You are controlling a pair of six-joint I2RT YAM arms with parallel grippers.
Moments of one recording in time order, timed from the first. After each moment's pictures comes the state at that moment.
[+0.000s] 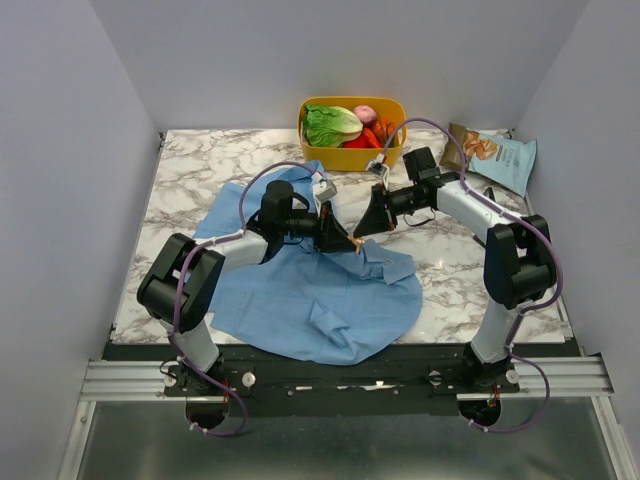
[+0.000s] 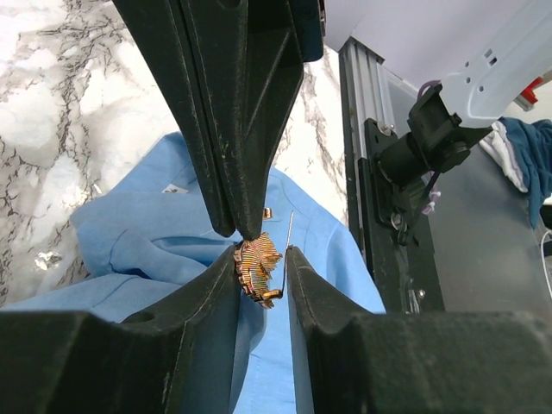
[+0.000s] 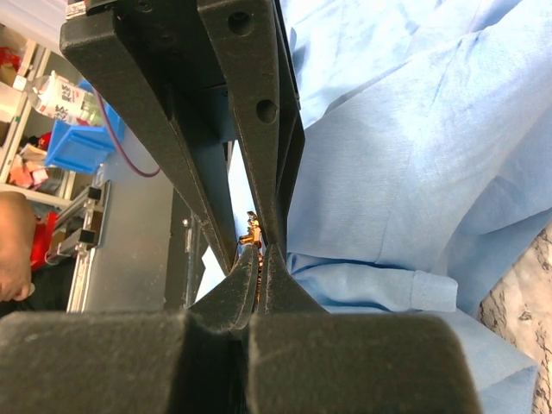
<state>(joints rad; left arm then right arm) -0.51 1.71 0.89 0.59 1.08 -0.35 0.31 1.84 1.36 -0.58 -1.30 -0.31</state>
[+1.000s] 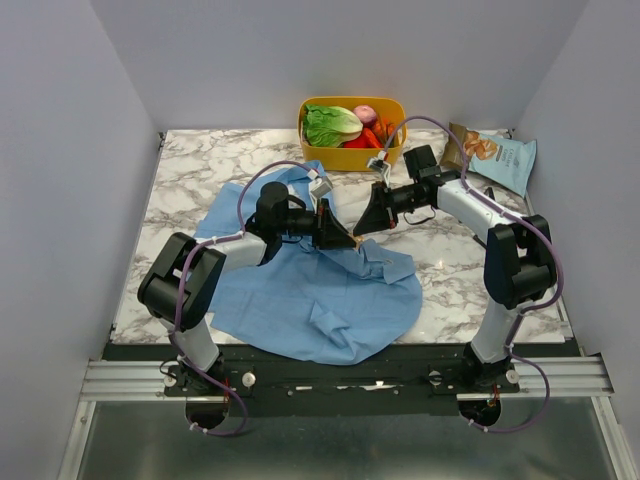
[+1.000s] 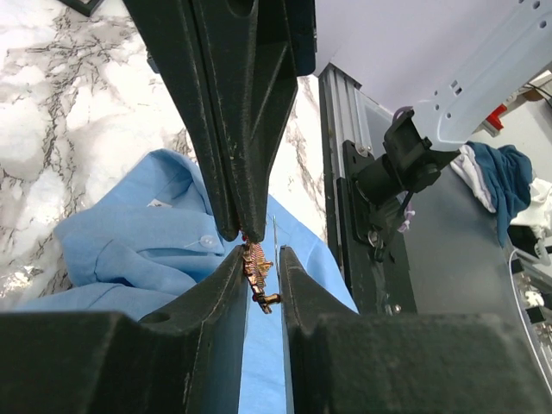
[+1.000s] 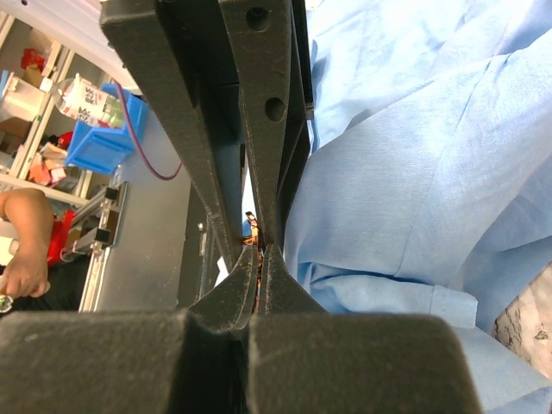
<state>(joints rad) -0.50 1.72 0.86 0.77 1.10 -0.52 0.31 1.84 1.37 -0.58 -1.36 -0.30</state>
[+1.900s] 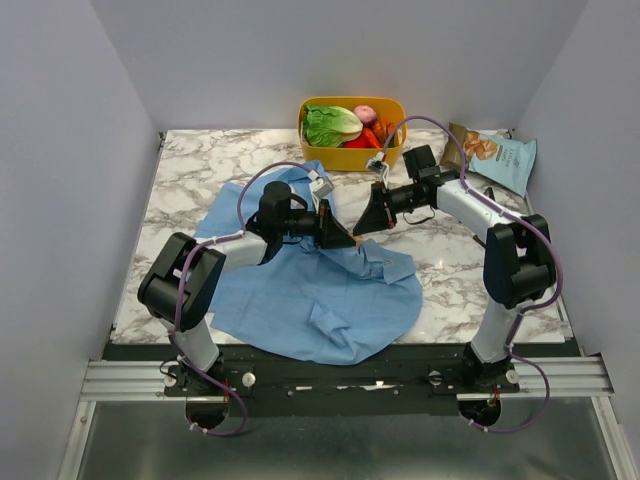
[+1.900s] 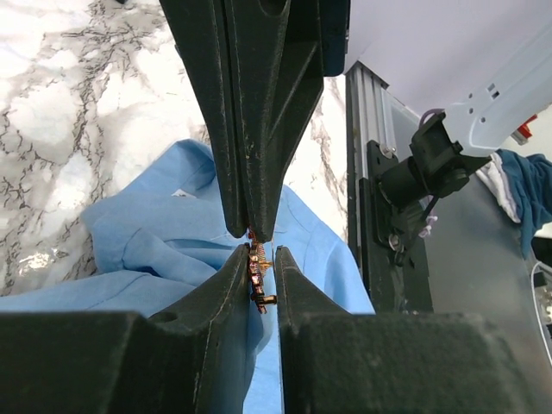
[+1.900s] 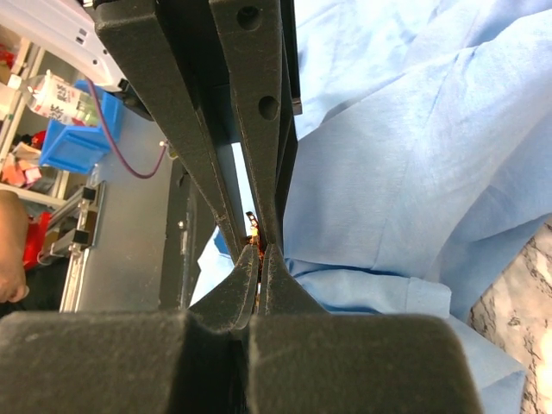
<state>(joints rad) -0.50 1.72 0.87 0.68 1.04 -0.46 0.31 1.85 1.37 -0.57 -1.30 -0.30</state>
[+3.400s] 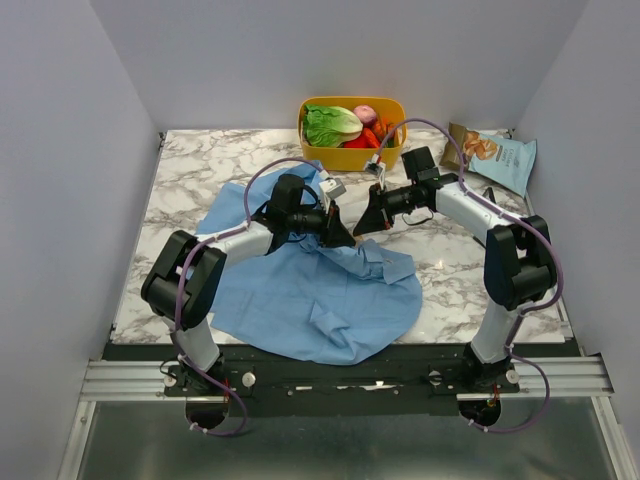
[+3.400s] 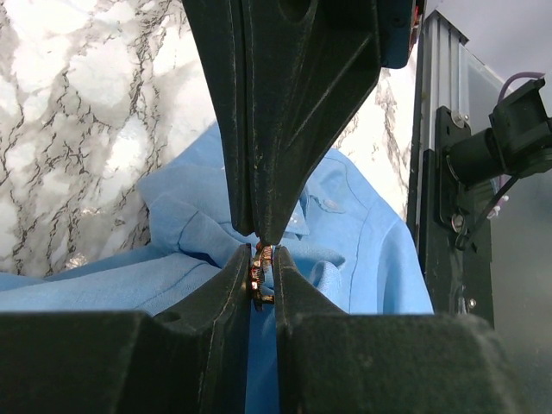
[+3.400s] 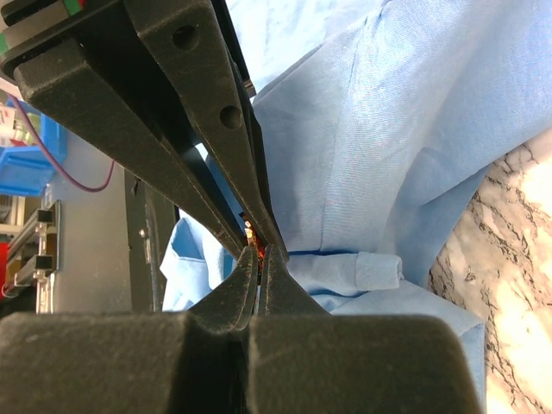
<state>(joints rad) -0.53 1.74 1.00 0.30 0.92 -0.19 0.32 1.84 1.34 -0.50 -1.12 -0.22</state>
